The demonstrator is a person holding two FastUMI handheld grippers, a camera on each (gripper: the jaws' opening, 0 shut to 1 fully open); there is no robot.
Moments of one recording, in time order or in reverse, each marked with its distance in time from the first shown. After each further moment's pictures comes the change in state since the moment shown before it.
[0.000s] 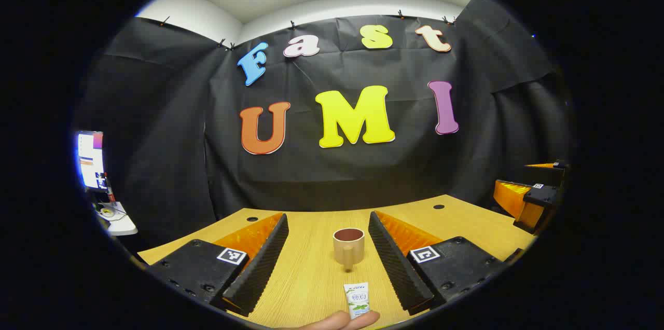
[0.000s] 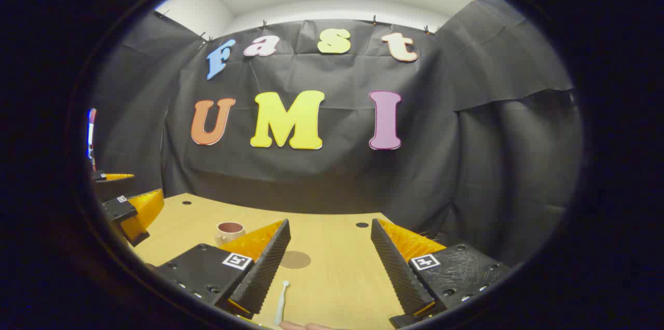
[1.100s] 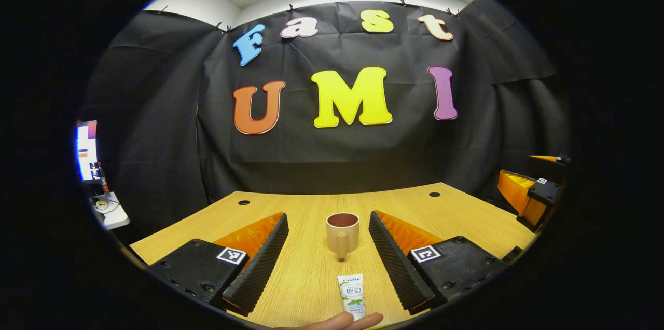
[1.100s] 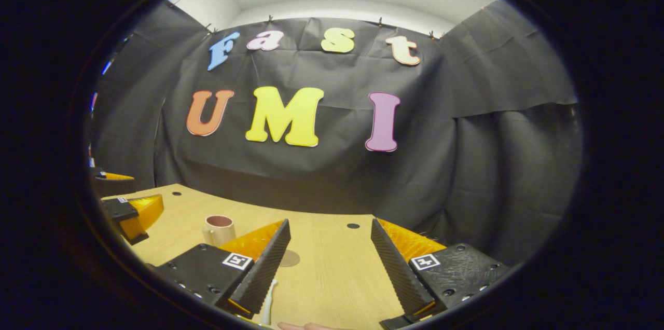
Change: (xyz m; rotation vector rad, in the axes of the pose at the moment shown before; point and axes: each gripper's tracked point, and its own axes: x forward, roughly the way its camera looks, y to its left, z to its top) left arm 0.012 -0.008 -0.027 -0.024 0.100 -0.022; right arm 0.009 -0.005 -0.006 -0.084 -0.011 -0.043
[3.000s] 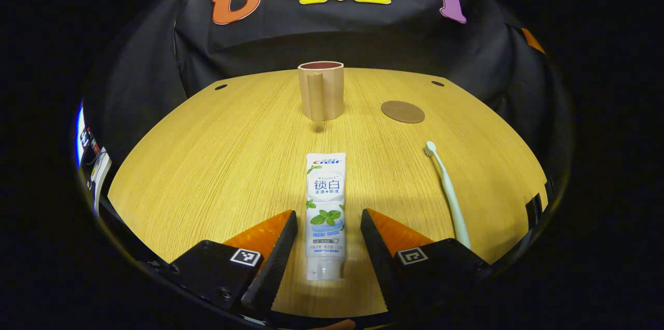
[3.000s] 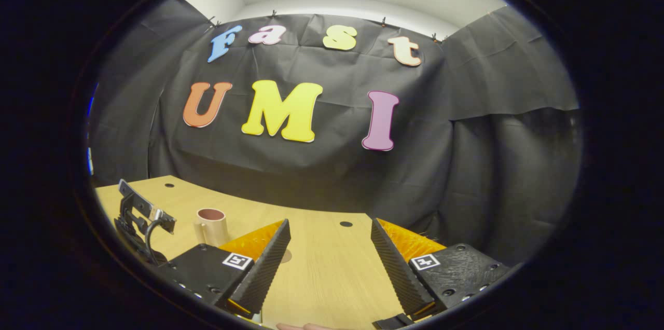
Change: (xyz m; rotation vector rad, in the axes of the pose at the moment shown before) left arm -0.023 -0.056 -0.211 -0.050 0.670 -0.048; right arm 0.005 -0.005 -0.006 -0.033 0.011 -0.026
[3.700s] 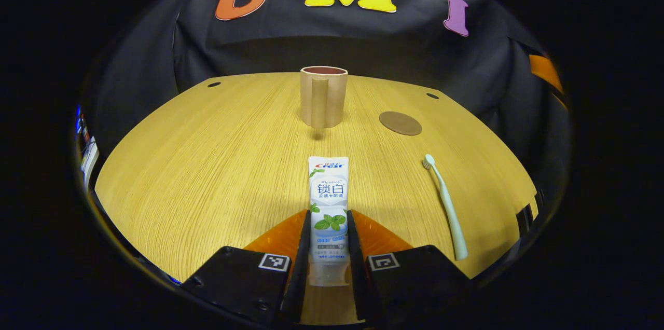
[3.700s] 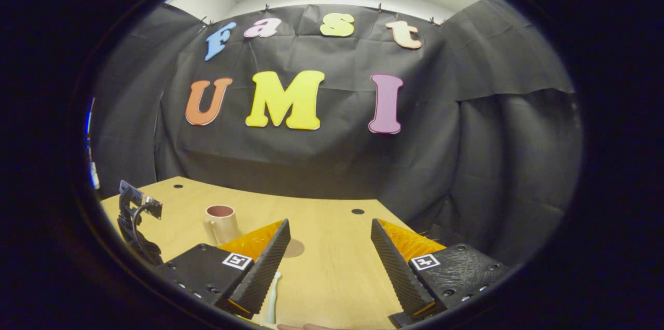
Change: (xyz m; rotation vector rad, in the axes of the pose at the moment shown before) left arm 0.006 0.000 0.013 -0.058 -0.055 -0.082; right arm 0.010 0.012 -0.030 0.070 0.117 0.048
